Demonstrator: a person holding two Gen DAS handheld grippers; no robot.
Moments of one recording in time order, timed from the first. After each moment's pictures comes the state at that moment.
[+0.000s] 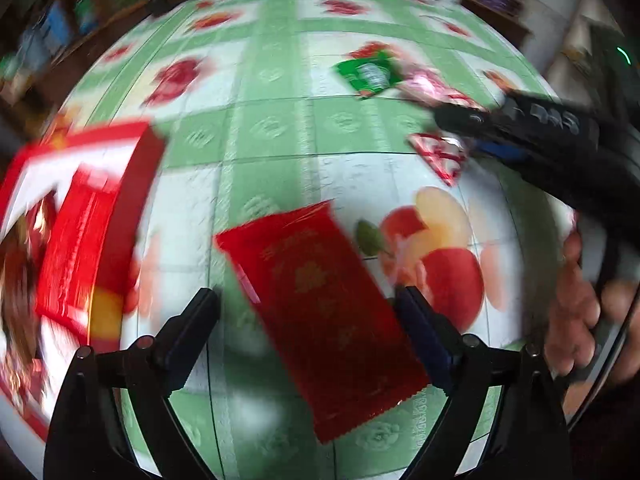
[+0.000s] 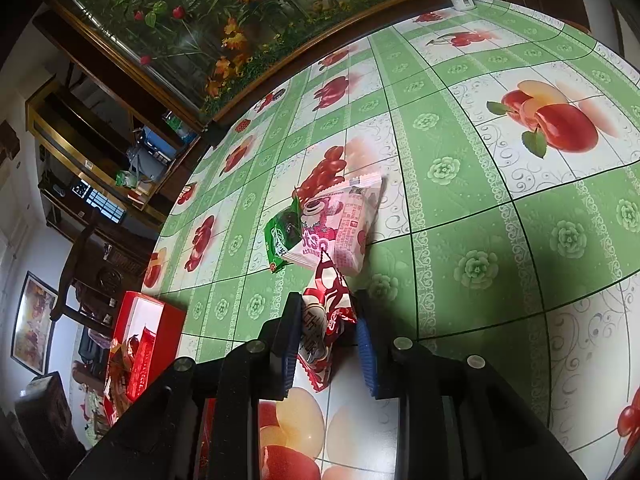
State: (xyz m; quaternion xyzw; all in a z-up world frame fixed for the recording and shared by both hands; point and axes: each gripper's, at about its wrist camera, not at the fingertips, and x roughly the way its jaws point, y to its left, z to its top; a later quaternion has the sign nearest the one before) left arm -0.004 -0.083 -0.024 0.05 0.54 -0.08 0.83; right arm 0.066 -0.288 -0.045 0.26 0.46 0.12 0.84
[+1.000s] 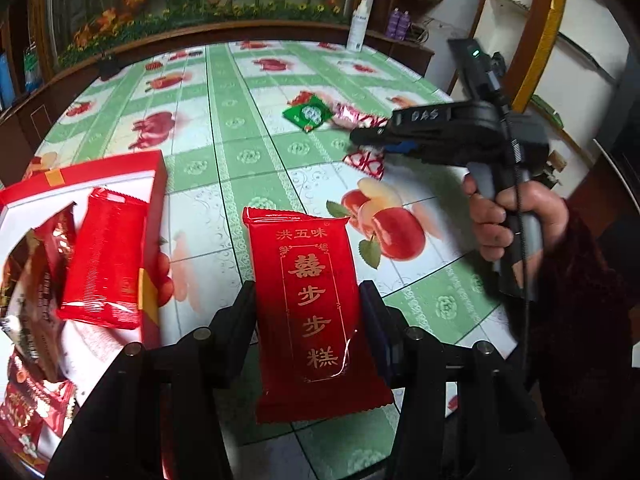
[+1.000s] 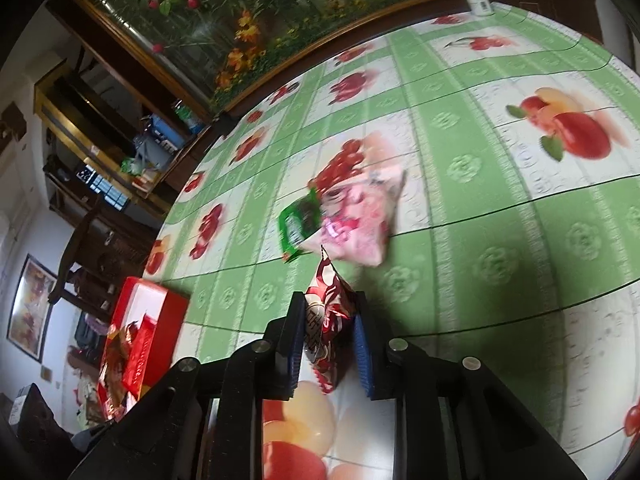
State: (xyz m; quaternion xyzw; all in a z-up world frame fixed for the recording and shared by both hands) left arm -0.053 -0.026 0.006 0.04 0.44 -0.23 0.86; right arm 0.064 -0.276 -0.045 0.24 0.46 0.14 0.84
